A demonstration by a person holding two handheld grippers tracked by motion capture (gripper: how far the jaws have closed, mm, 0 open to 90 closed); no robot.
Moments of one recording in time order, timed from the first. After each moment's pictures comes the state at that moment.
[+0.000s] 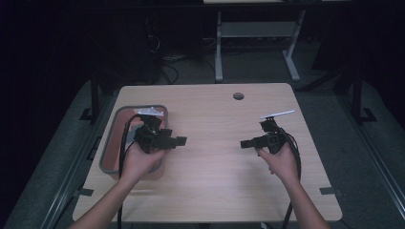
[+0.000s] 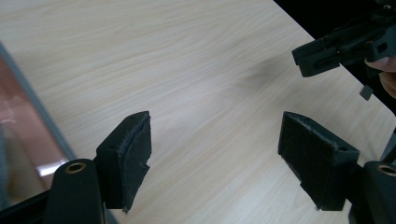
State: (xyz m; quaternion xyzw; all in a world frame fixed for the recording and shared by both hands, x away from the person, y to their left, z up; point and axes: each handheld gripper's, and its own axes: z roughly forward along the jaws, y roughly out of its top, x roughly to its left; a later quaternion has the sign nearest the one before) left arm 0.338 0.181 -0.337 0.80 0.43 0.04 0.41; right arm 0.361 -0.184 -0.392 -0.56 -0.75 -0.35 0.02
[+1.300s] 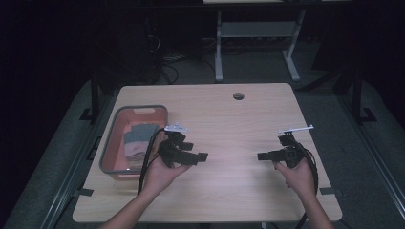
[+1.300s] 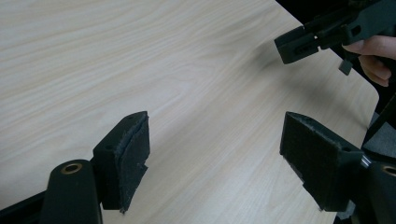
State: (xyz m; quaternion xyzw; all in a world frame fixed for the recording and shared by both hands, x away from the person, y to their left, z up) left arm 0.318 0.129 -0.376 0.82 0.39 0.01 0.42; right arm 0.334 -0.235 -0.428 -0.60 -0.73 -0.33 0.02
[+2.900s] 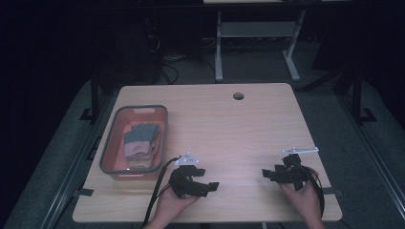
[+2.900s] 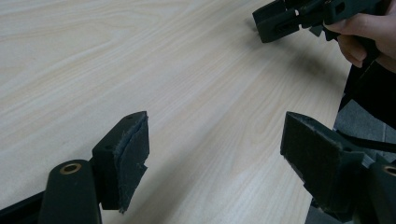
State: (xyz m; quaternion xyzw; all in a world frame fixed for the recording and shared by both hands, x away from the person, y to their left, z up) left arm 0.260 0.109 -0.436 0.82 0.35 -0.01 0.45; right arm 0.280 -0.240 -0.454 -0.56 -0.76 -0.34 -0.07
